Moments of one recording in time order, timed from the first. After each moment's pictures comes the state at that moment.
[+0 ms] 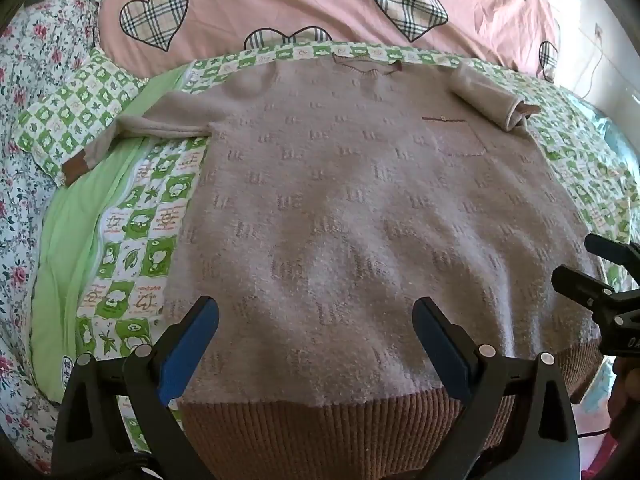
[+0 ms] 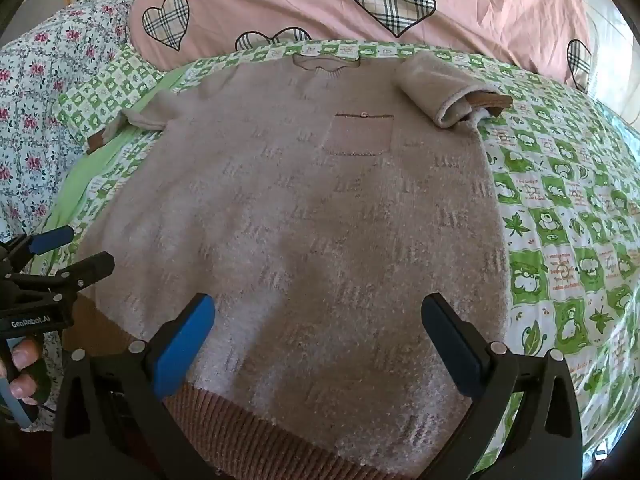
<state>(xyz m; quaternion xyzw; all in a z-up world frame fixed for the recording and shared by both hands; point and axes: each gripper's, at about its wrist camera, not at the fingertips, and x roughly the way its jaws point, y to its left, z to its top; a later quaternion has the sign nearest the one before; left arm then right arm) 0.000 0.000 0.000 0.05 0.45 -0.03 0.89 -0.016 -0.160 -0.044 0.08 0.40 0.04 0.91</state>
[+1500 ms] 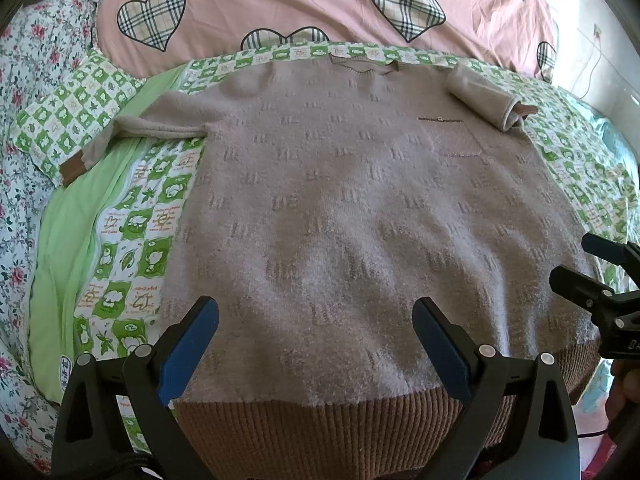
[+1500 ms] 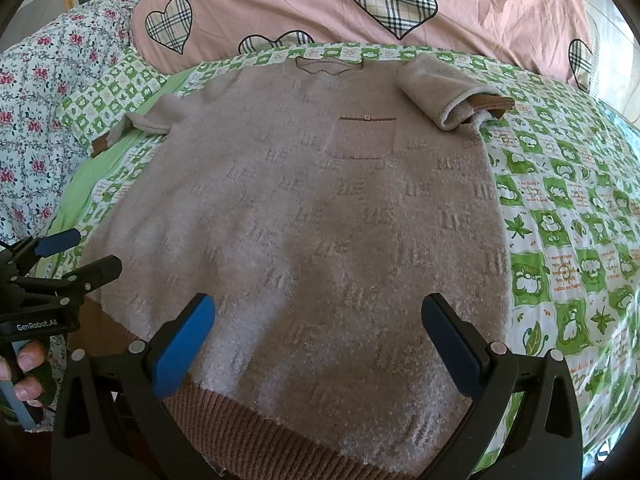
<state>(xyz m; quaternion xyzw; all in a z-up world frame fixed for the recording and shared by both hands) 0.000 -0.003 0.000 0.04 0.45 -0.03 0.89 -0.020 -0.156 -0.040 0.08 0.40 0.05 0.91</state>
